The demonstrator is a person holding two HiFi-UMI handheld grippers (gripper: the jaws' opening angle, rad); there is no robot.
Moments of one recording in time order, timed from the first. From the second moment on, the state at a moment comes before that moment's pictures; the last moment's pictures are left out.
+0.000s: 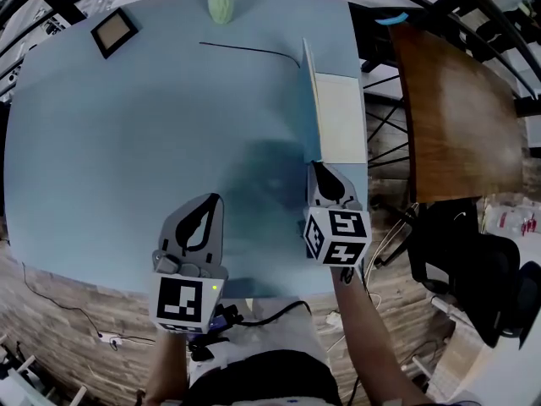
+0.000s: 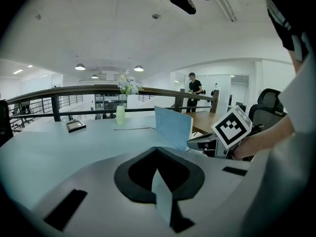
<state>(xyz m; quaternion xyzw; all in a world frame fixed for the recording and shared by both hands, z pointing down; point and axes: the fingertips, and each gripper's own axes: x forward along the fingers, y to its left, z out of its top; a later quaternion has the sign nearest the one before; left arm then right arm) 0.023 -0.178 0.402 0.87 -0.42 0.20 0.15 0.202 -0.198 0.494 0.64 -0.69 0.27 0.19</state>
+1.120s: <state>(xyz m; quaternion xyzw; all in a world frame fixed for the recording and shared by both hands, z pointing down) 0.024 -0.169 0.386 0.88 -0.40 0.20 0.13 0.236 -0.183 0.521 0.67 -0.60 0.43 0.12</state>
